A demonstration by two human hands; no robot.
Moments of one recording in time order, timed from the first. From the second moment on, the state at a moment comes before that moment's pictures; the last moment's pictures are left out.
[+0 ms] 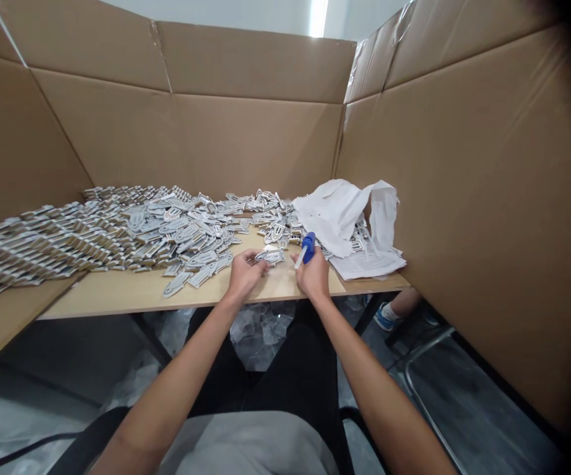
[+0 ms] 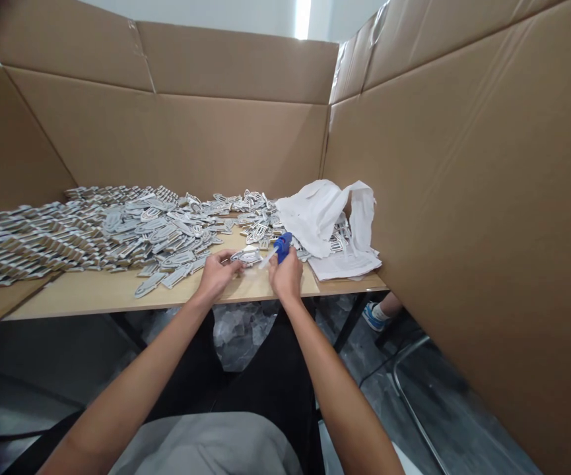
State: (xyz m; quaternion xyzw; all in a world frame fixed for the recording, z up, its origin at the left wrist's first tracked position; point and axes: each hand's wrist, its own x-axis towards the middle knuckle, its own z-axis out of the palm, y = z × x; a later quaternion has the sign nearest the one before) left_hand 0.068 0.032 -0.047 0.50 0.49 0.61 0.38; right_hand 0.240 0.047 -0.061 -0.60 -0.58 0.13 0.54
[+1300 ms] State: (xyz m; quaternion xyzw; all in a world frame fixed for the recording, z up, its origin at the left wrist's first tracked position) left_hand 0.068 0.025 -0.045 0.57 0.42 0.57 0.42; right_hand 0.234 0.043 -0.064 -0.45 -0.67 0.21 0.55
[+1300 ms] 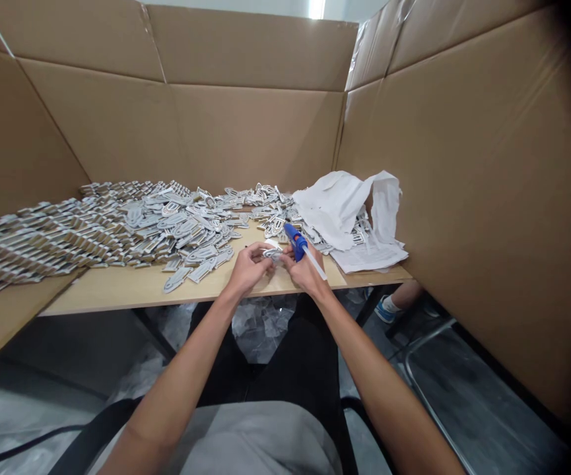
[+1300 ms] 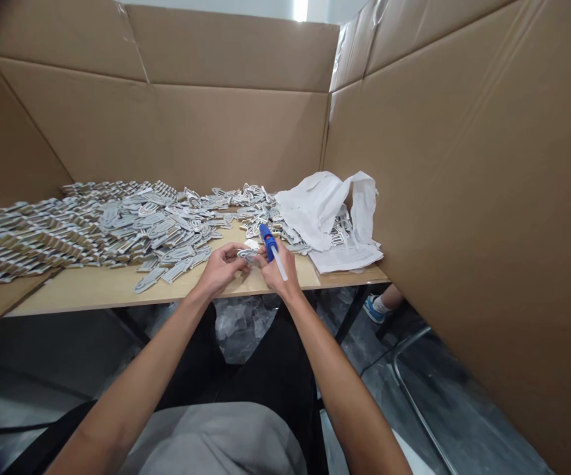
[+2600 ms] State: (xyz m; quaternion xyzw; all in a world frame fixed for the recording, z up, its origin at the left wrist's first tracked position) left_hand 0.069 0.023 -0.048 0.55 0.44 0.59 0.40; right_hand 0.237 0.046 -0.067 -0.45 -0.68 0.19 0.55
